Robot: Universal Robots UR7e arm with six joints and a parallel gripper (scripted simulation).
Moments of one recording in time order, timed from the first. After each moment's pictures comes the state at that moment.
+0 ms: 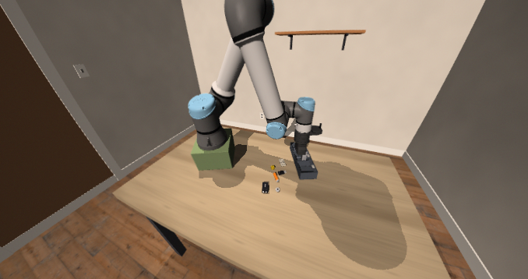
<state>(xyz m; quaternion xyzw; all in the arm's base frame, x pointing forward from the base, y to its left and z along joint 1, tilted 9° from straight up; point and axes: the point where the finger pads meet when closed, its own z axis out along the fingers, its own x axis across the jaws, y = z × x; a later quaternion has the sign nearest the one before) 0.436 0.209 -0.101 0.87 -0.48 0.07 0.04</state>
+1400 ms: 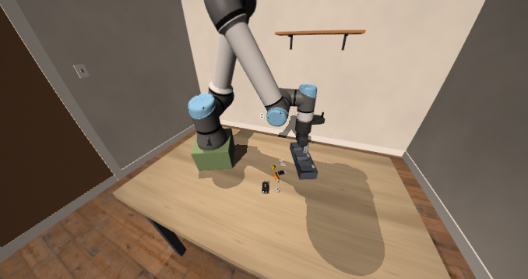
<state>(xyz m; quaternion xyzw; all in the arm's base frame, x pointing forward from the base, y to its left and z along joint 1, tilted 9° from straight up) 0.432 0.217 -0.044 0.87 -0.48 0.07 0.03</state>
